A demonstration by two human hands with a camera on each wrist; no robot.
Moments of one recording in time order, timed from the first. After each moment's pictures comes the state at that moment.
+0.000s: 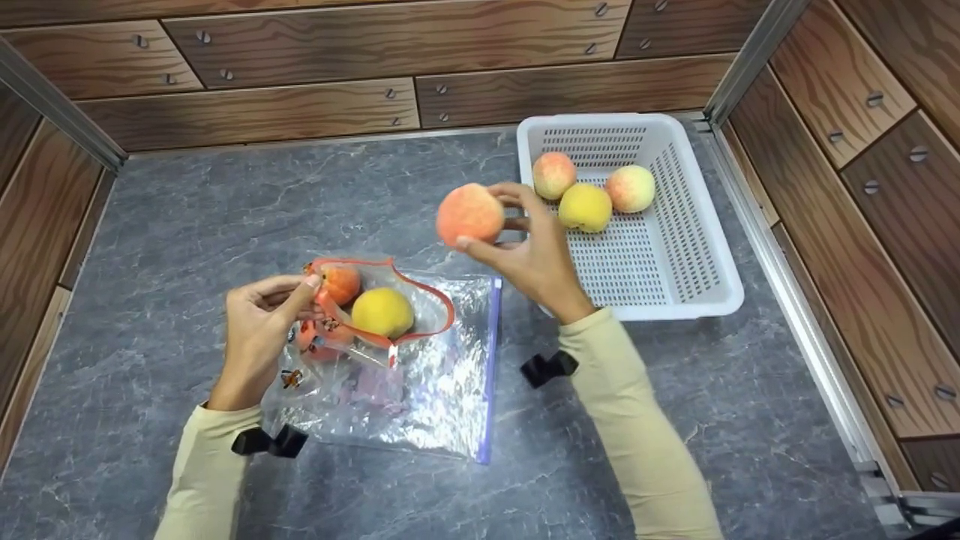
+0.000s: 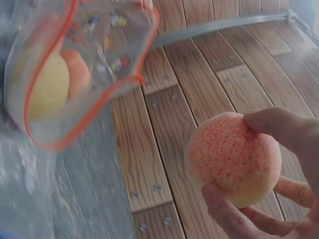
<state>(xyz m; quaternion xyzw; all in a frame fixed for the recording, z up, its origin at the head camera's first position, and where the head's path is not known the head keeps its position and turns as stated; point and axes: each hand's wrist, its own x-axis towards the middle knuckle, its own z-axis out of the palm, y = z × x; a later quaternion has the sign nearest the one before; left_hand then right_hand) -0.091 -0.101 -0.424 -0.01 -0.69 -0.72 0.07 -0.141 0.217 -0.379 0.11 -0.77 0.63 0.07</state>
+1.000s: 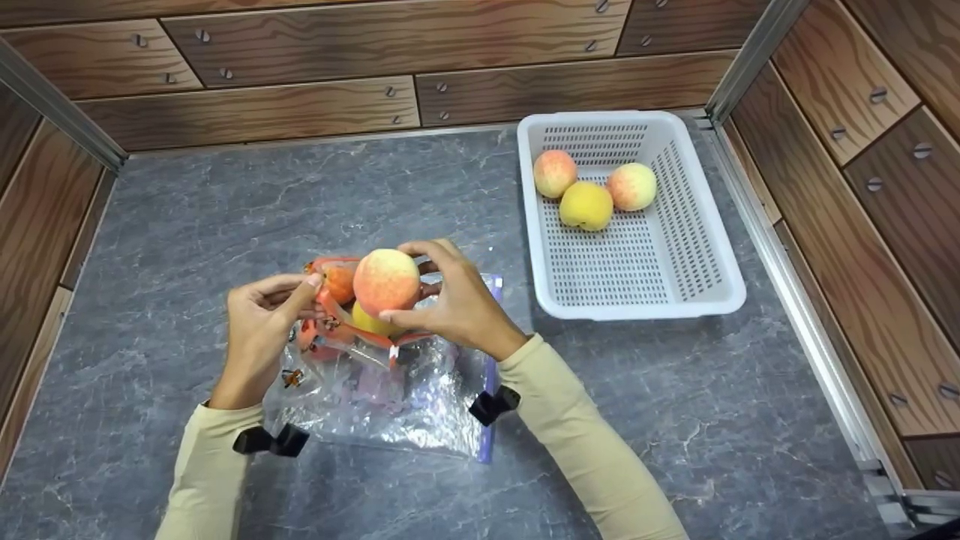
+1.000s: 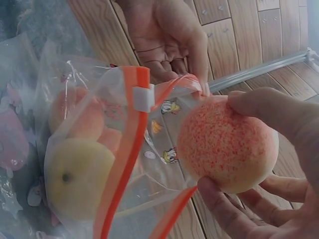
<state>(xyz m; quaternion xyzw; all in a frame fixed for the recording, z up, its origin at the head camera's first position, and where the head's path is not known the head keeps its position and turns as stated) -0.091 -0.100 -0.423 0.01 -0.69 -0.72 0.06 -0.112 0.149 -0.406 0.21 -0.77 0.60 -0.03</state>
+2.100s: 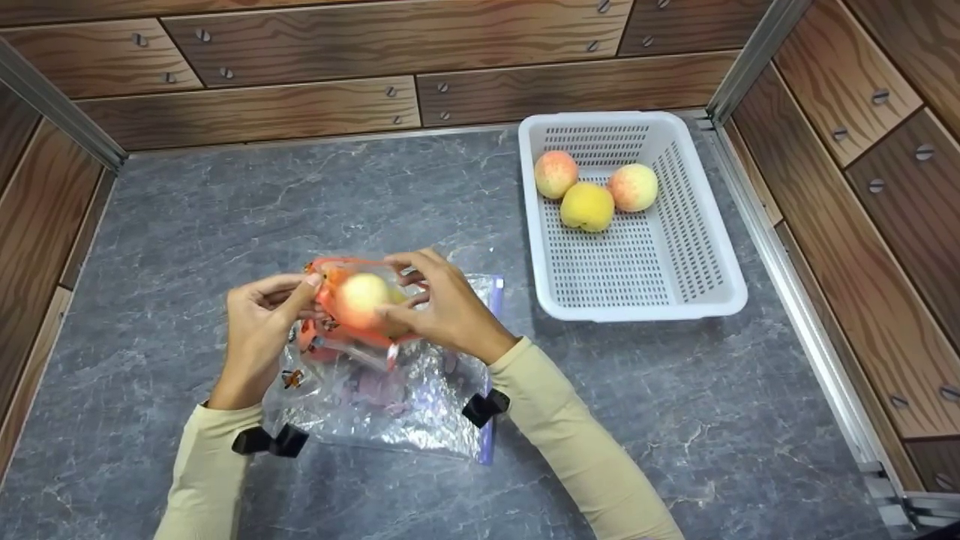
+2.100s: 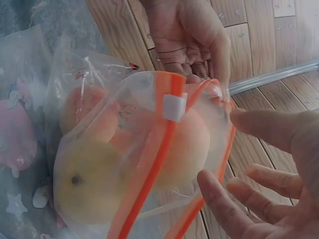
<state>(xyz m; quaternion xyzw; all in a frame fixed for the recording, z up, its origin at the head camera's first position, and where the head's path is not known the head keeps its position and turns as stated) -0.094 -0.101 -0.424 -0.01 -0.70 -0.71 0.08 -0.111 0.138 -0.408 0.22 -0.78 0.58 -0.06</state>
